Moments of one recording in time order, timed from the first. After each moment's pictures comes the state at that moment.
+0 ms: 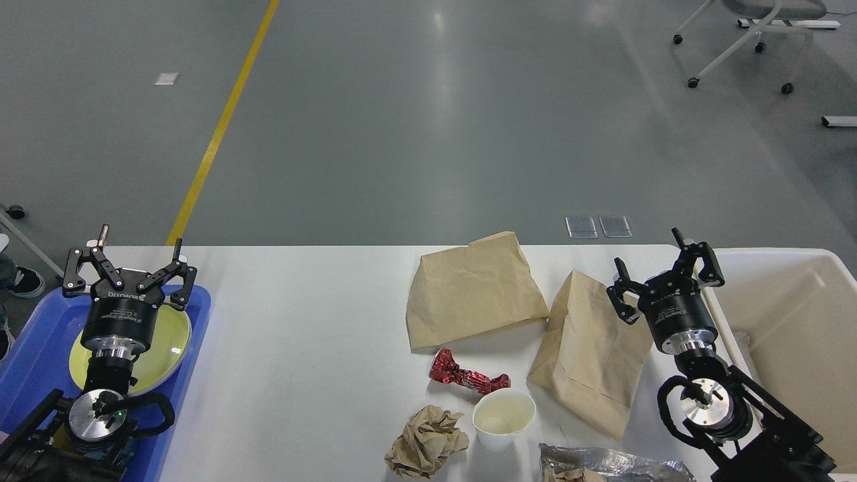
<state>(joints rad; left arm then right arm) -0.27 0.24 -1.34 -0.77 -0.04 -0.59 -0.29 0.28 -0.25 1.06 0.90 -0.17 0.23 0.42</state>
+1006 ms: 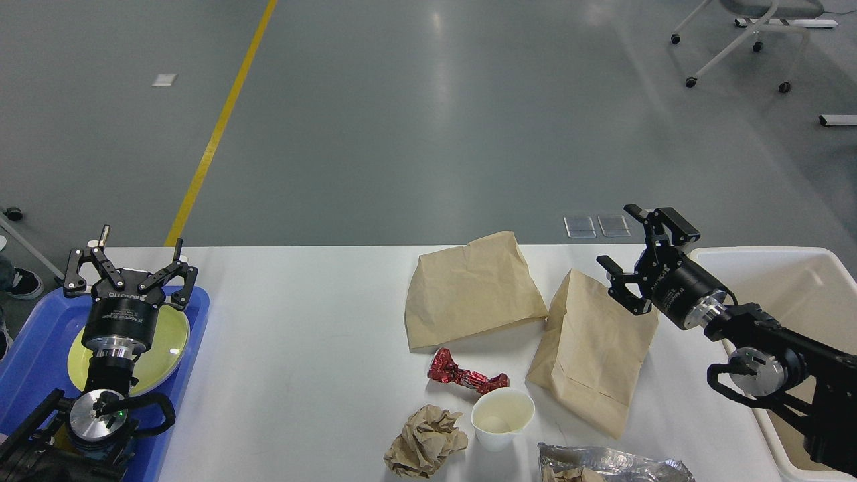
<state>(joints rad) -0.27 0.24 -1.34 -0.77 -0.04 -0.59 -0.29 0.64 -0.60 0.32 0.99 -0.15 0.26 0.42</state>
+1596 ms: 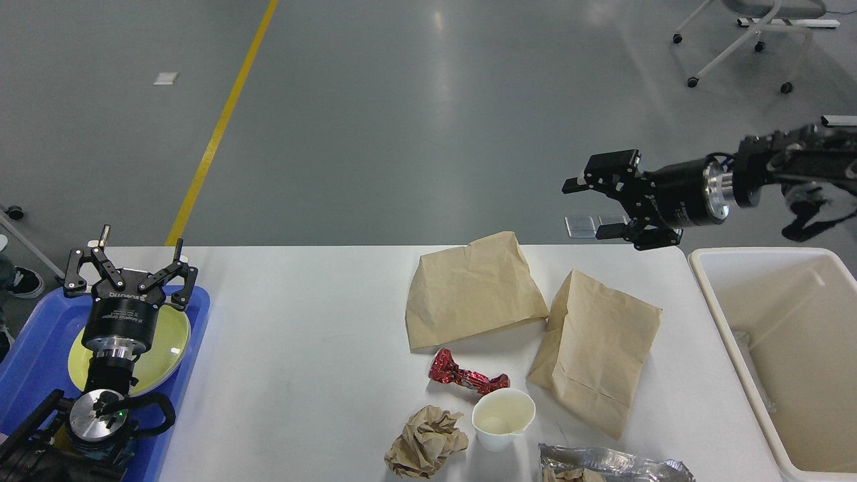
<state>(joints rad) -0.27 0.24 -1.34 -0.77 -0.04 -0.59 -0.29 1.76 -0.45 -1.11 1.01 0.08 0.66 0.41</state>
